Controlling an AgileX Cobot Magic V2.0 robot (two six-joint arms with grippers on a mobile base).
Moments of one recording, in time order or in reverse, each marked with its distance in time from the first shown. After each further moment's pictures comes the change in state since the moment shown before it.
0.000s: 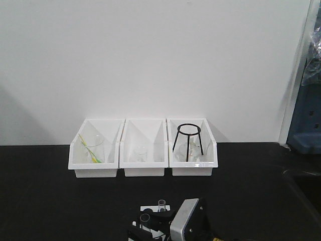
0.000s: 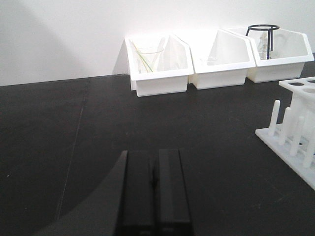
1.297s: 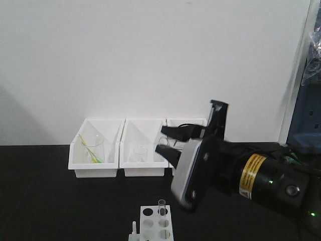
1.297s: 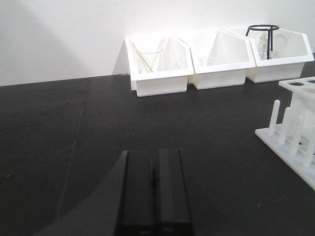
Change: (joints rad) left arm 0.000 0.000 0.000 0.000 0.000 0.000; right arm 0.001 -0.513 -0.224 -0.180 0.693 -0.434
